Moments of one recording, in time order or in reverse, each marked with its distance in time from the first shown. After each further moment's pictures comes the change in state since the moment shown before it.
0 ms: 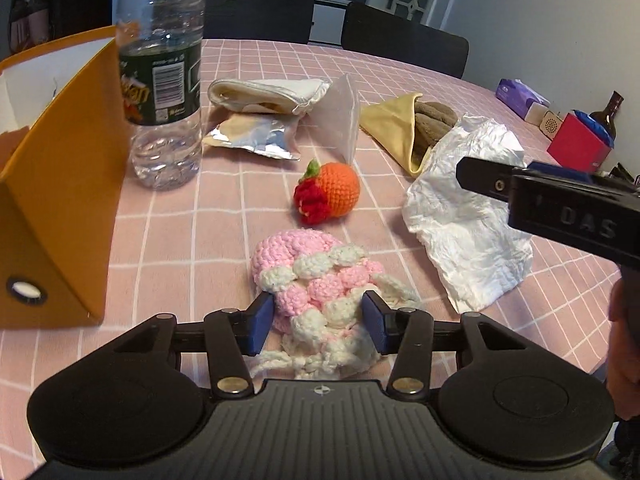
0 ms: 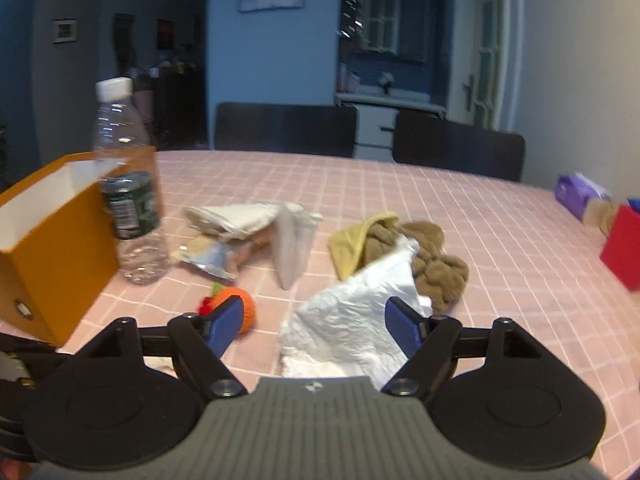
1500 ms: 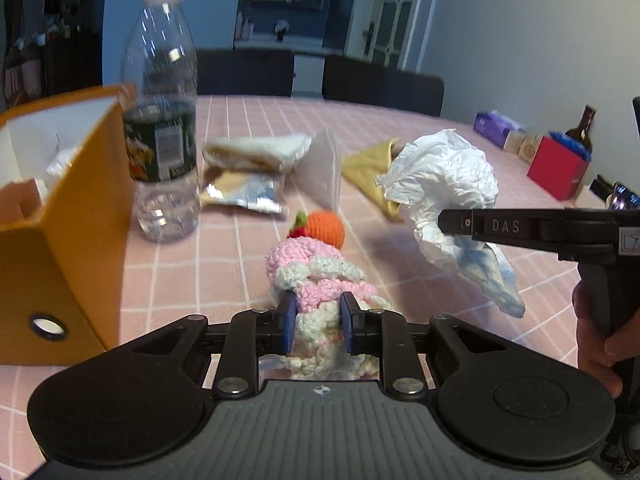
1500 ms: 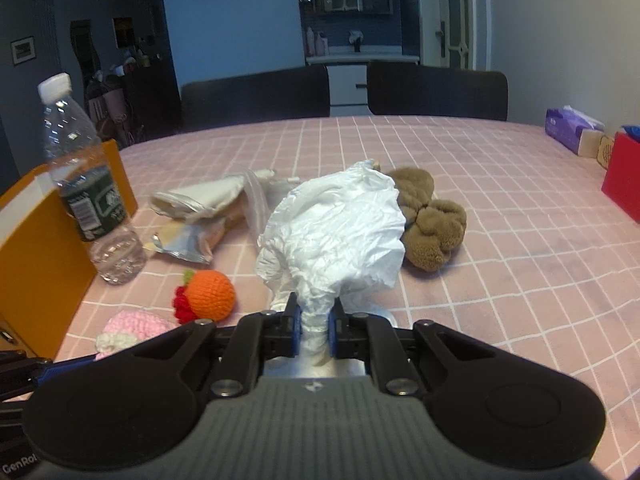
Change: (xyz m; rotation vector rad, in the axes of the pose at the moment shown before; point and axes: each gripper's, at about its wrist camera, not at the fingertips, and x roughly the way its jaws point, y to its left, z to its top) left arm -0.040 -0.002 -0.005 0.063 -0.188 -0.019; right arm 0.005 -0.009 -0.001 0.090 0.058 0.018
